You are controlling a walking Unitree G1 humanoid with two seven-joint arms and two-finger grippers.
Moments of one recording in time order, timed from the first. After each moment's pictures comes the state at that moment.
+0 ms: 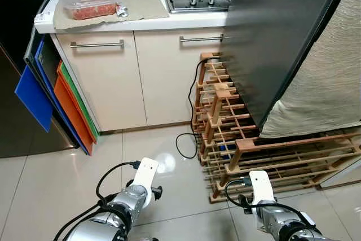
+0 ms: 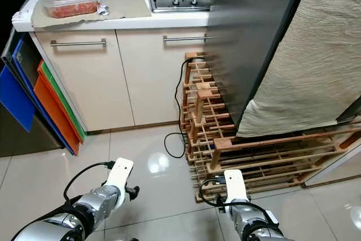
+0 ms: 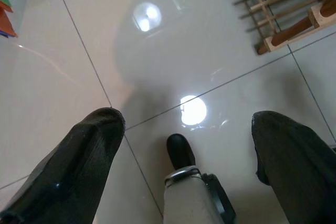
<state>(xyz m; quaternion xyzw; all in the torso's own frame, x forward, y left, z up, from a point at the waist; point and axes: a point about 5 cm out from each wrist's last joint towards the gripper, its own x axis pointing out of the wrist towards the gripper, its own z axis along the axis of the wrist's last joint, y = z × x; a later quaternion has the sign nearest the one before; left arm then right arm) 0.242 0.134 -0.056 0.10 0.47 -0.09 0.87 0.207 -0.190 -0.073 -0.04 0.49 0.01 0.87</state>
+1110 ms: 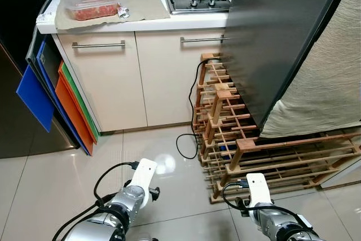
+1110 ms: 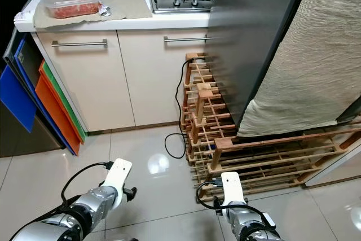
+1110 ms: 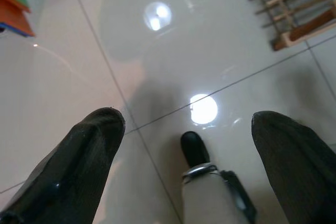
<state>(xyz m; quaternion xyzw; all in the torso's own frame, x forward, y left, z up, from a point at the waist) 0.242 0.149 -0.056 0.12 0.47 -0.08 0.87 0.207 -0.183 -0.074 -0.04 0.49 0.00 0.87</state>
